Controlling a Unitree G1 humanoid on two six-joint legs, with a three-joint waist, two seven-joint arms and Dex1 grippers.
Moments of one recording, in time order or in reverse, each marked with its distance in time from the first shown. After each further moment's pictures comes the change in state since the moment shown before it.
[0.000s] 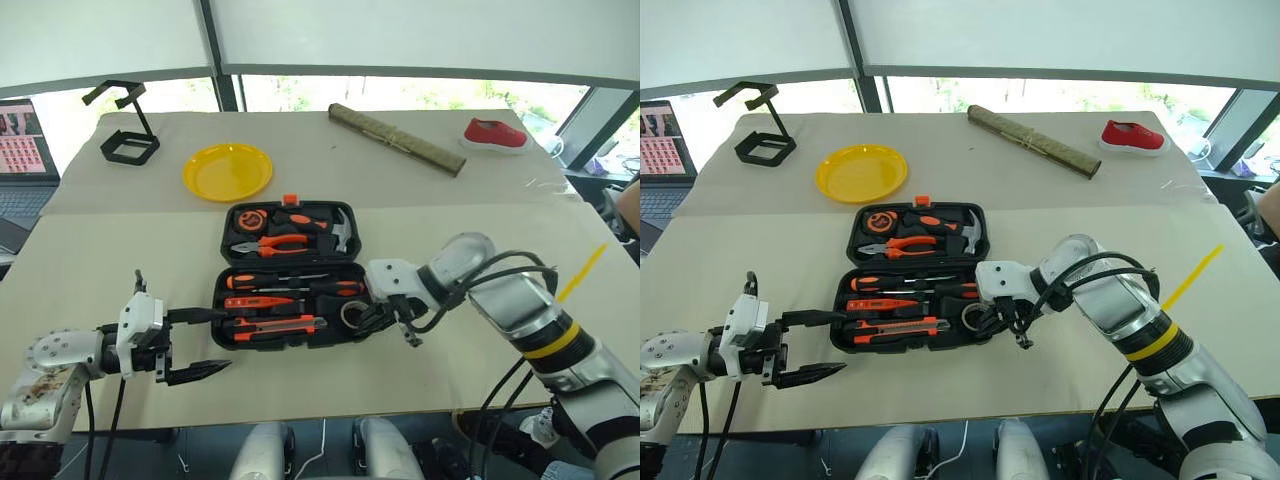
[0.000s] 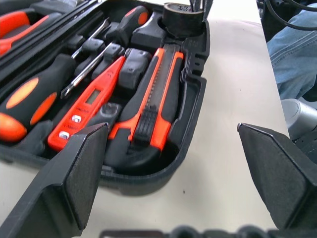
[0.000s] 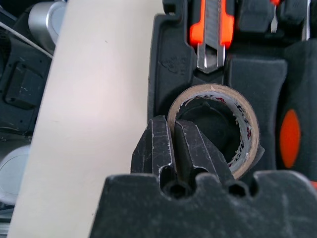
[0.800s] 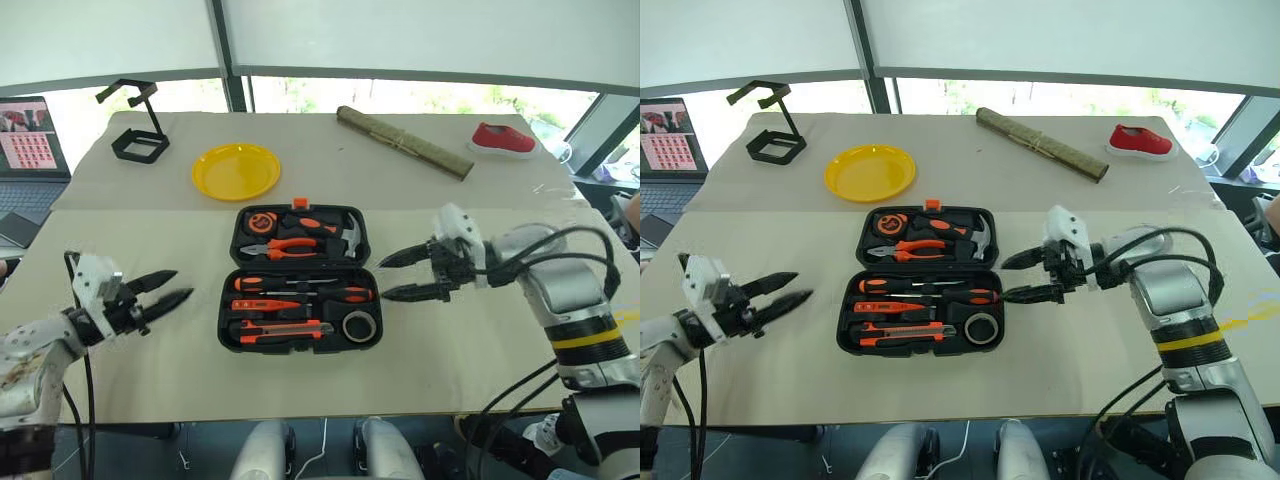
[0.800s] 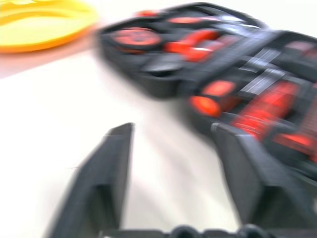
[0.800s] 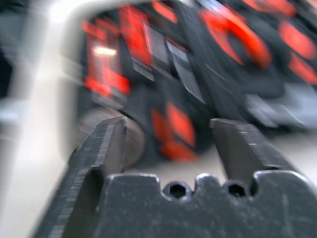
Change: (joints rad) left arm -0.198 -0.085 0.117 0.163 0.032 0.185 0.467; right arm 0.109 0.028 -0.375 0.397 0.141 -0.255 -0.173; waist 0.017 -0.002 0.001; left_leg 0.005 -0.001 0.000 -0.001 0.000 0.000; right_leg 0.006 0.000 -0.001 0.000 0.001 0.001
